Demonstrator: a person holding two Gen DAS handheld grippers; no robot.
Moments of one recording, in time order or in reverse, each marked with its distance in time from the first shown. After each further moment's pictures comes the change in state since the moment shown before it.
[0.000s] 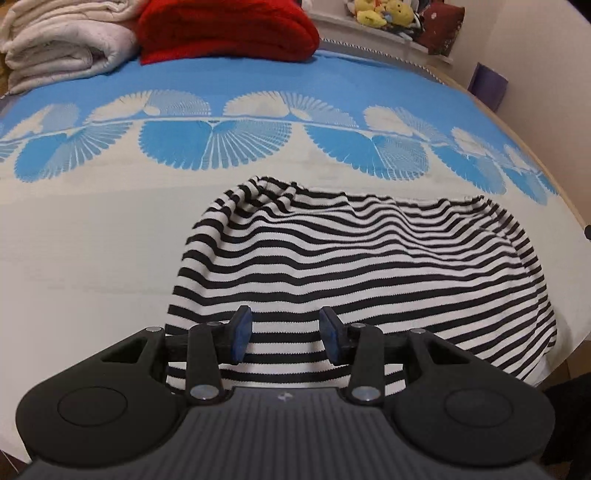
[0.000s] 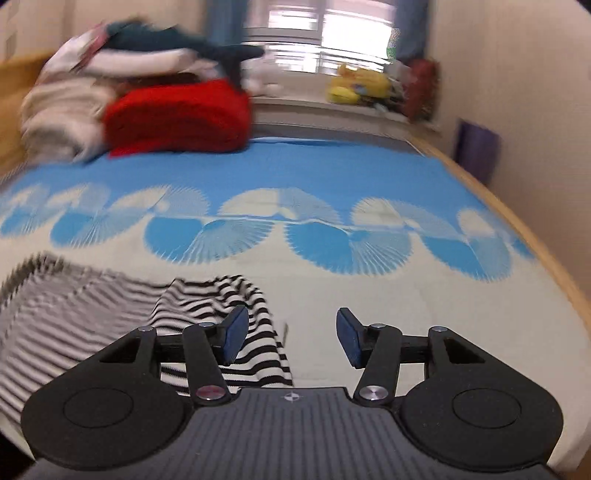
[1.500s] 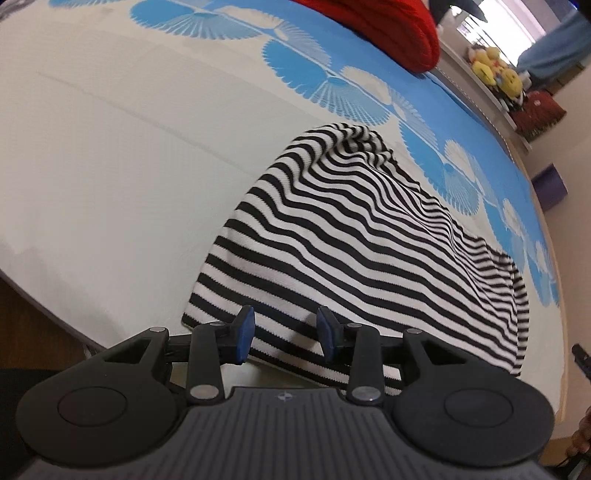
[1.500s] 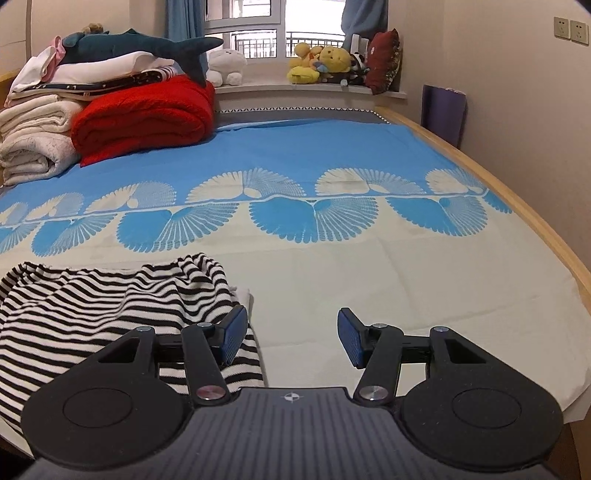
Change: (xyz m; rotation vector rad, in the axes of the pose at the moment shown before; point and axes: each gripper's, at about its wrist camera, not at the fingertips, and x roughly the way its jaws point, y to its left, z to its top) left arm -0.023 0.055 -0.075 -0.526 0.095 -0.006; right arm -0.005 -0.035 -0.023 0.080 0.041 -0.042
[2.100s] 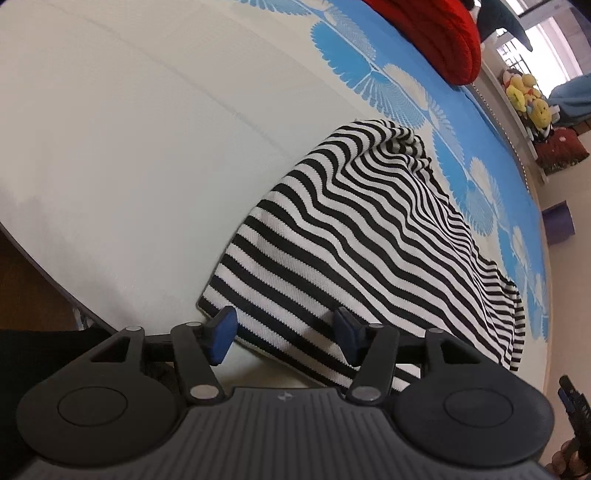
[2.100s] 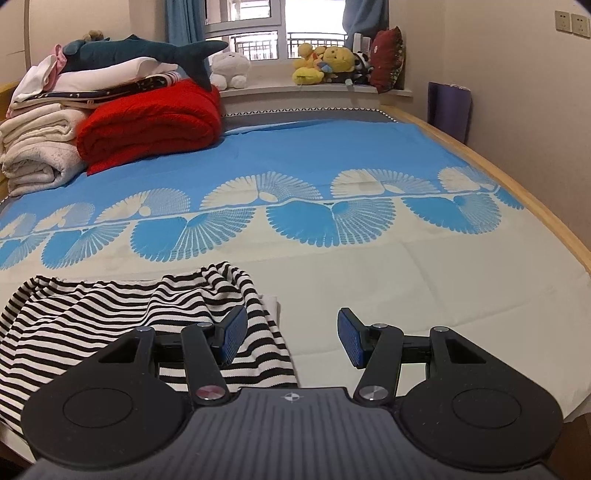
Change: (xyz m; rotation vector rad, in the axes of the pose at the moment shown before) left arm 0.017 0.024 0.002 -0.176 0.061 -0.010; right arm 0.005 0.022 0.007 0.031 -0.002 0.018
